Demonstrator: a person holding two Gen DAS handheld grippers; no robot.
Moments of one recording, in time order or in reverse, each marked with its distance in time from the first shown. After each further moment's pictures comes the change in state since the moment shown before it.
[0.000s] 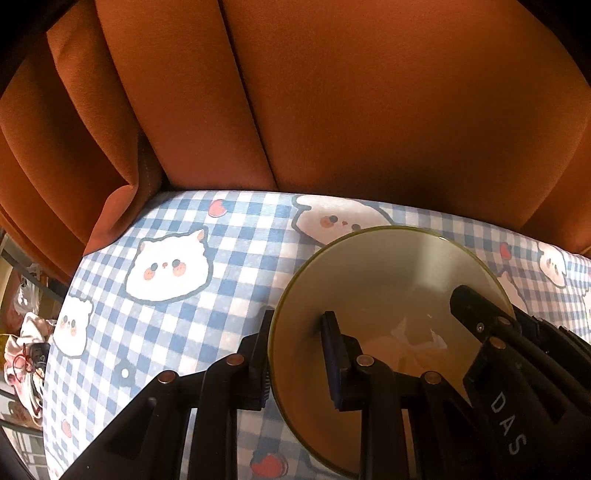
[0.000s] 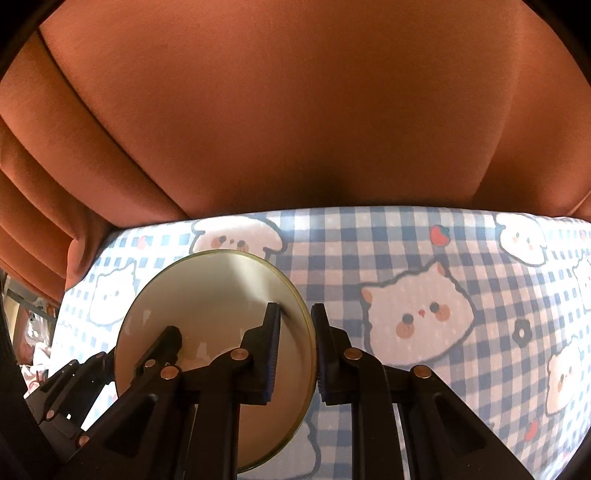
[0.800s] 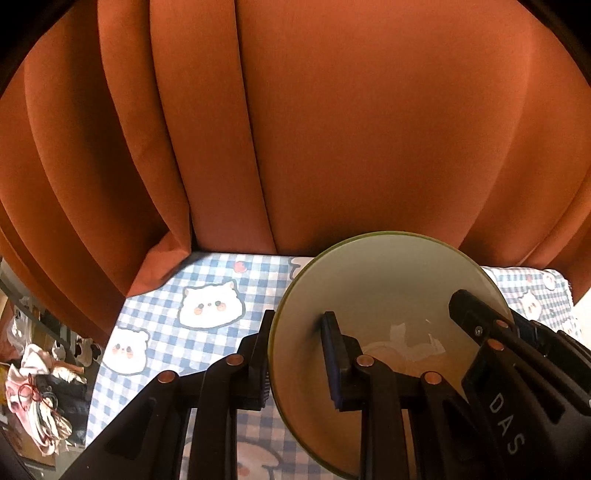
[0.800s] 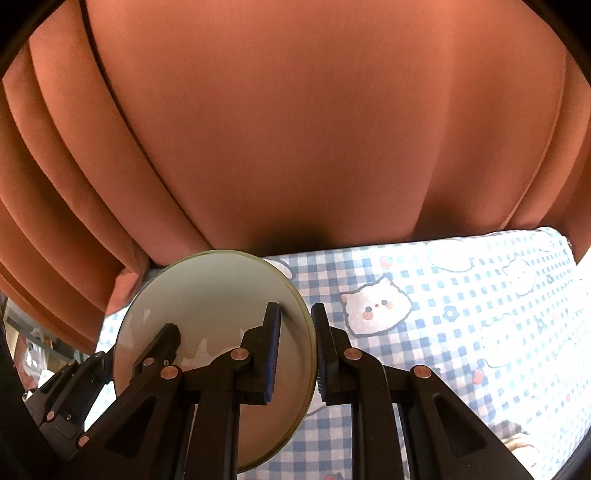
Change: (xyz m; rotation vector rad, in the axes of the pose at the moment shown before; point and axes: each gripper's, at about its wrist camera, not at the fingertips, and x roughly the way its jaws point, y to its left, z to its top) left arm -0.145 0.032 -0.004 0.064 -0.178 -0.119; right arm -0.154 0.040 -0.015 0.064 -0.175 -0.092
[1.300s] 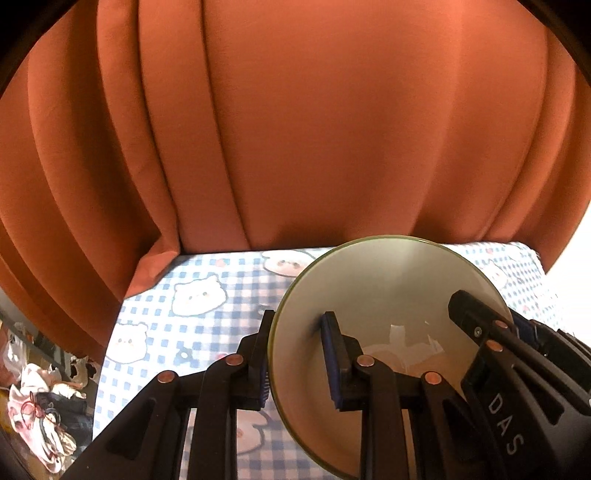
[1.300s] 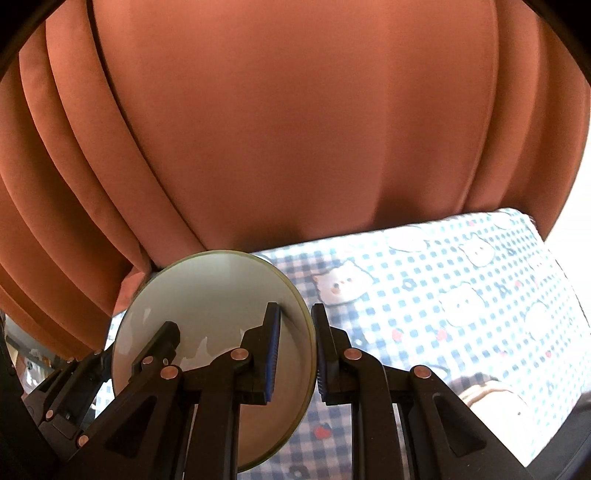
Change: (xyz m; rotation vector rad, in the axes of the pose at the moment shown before) left arm -0.058 -0.022 -0.038 0.100 -0.035 -0.095; right arm -0.078 -0.021 -0.044 0.077 -0.054 -0.083
